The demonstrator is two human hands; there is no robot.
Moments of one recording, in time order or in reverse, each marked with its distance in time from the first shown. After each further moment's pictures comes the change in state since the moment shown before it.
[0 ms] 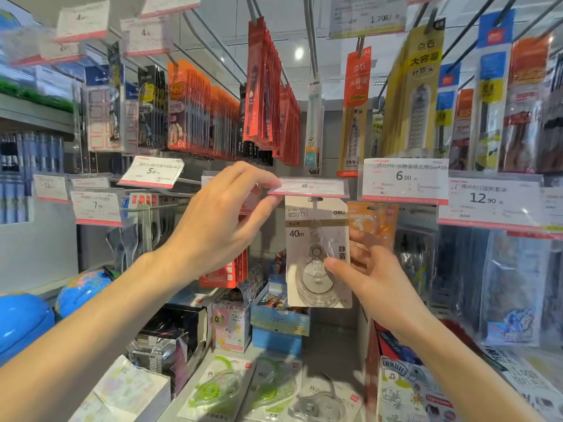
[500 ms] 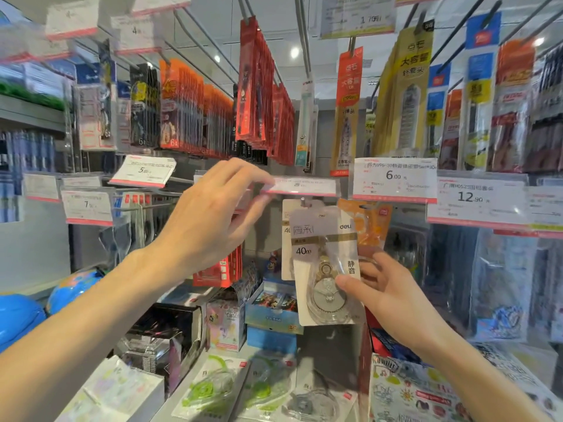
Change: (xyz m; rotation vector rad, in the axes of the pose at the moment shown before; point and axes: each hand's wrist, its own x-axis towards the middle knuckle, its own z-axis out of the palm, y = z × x) left_hand 0.003 -0.002 -0.001 0.125 0.004 0.104; right_hand -0.019 0.016 -0.024 0.008 -0.048 0.046
